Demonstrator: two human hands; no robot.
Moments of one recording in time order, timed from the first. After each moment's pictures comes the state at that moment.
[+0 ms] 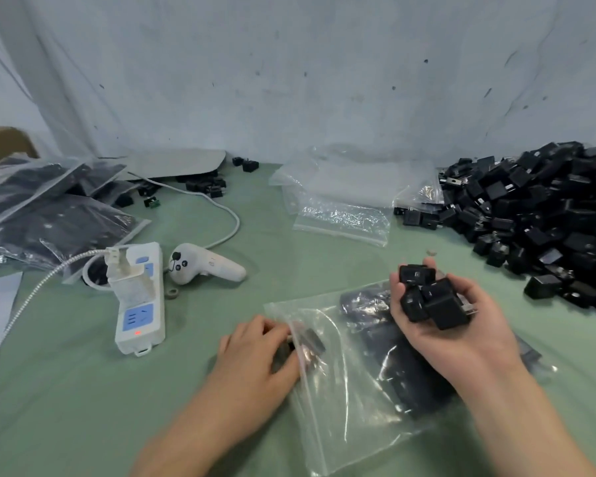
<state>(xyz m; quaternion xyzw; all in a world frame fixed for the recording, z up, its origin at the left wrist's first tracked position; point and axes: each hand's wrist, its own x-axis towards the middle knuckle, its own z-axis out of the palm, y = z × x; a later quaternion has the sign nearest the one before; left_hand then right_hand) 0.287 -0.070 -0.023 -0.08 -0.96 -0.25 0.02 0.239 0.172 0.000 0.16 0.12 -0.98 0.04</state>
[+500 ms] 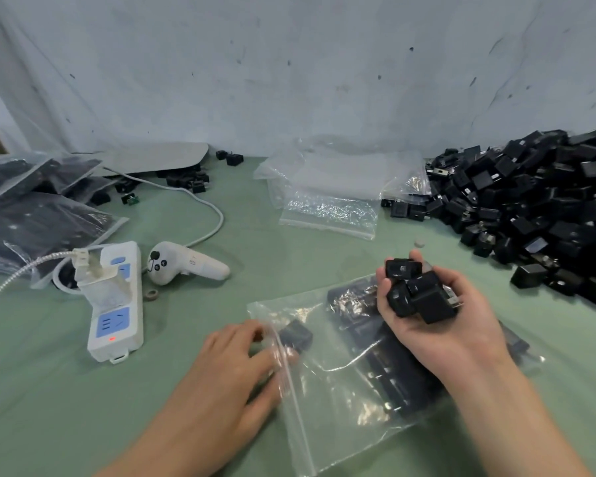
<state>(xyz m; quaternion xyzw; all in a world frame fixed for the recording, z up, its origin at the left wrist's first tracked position) 0.294 -0.089 -0.033 -0.25 -0.94 -0.18 0.11 0.232 0.175 -0.006 0.17 0.16 -0.97 0.06</state>
